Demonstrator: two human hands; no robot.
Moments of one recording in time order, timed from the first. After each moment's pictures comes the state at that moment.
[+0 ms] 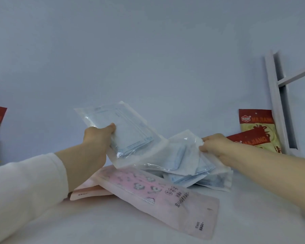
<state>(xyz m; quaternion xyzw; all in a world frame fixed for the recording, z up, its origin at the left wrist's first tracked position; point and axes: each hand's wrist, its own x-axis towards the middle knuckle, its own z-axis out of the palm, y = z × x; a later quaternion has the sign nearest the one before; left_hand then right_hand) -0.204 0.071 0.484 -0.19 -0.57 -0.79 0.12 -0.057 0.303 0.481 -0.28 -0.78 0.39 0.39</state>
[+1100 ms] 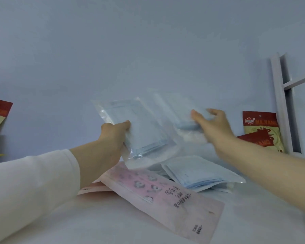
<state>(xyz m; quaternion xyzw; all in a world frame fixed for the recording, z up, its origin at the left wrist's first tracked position) -0.177 0.084 0.483 -0.22 -0.55 -0.81 0.05 -0.053 0.260 0.498 -0.08 -0.67 0.45 0.58</state>
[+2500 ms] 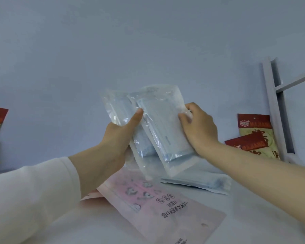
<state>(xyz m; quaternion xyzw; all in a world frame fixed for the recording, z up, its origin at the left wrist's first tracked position) -0.126 0.076 0.485 -0.31 -0.54 -0.78 0.02 -0.059 0.236 0.505 -0.11 -0.76 0.12 0.63</state>
